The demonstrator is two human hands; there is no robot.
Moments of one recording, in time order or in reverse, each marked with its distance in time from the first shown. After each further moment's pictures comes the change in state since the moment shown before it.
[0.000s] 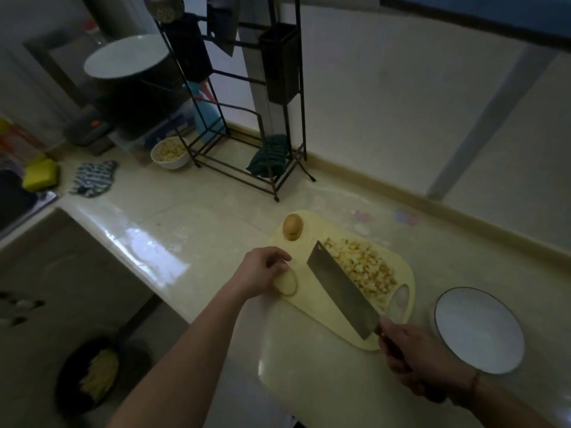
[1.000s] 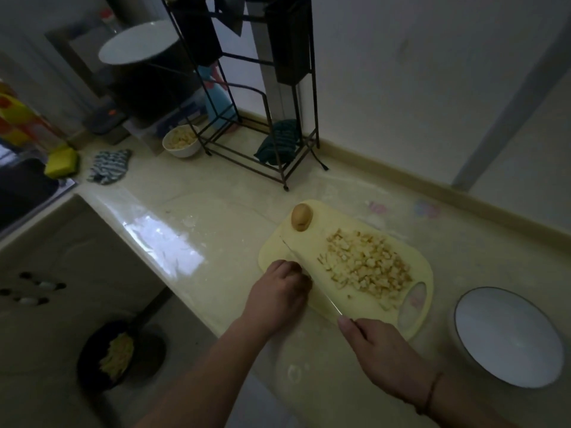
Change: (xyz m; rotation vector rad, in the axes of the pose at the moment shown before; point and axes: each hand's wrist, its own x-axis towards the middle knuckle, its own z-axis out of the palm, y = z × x) left_hand -0.042 -0.019 0.062 0.397 0.271 0.458; right_hand 0.034 0.001 0.049 -0.554 0.277 -0.460
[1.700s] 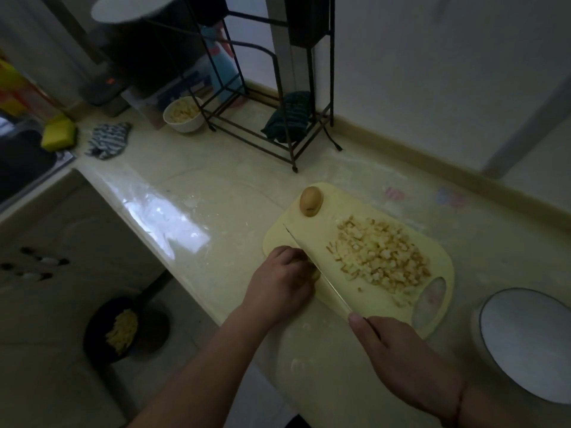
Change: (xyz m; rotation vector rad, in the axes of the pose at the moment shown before) left_hand 0.001 -0.009 0.004 -0.067 0.057 -0.026; right_hand 0.004 0.000 -0.003 0.005 -0.043 0.011
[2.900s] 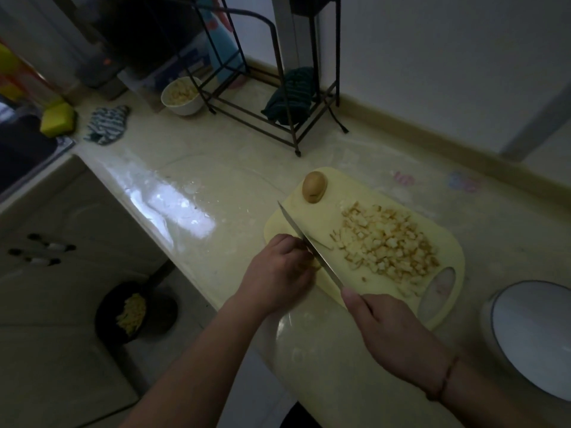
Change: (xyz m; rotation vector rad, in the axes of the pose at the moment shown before) left_hand 0.000 -0.004 -0.002 0.028 0.023 0.058; right_hand 0.016 -0.013 0.001 0.034 -0.008 -0.024
